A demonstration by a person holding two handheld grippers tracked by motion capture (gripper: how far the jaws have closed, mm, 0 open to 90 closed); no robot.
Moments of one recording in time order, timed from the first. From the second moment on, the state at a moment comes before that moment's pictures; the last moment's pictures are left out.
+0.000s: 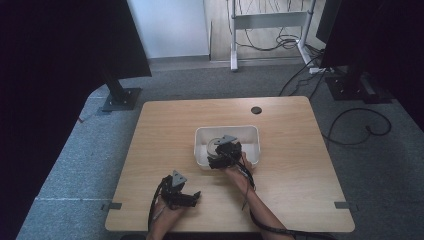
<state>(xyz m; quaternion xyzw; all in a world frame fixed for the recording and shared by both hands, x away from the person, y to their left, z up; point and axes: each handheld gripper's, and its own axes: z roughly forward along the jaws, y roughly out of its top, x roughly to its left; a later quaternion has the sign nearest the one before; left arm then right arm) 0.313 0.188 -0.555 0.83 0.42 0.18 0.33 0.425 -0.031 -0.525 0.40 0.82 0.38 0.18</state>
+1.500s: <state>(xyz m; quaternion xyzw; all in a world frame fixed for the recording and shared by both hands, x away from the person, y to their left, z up) 0.313 0.188 -0.555 0.83 0.42 0.18 0.33 0.405 -0.053 -0.497 0.34 0.84 0.38 0.19</state>
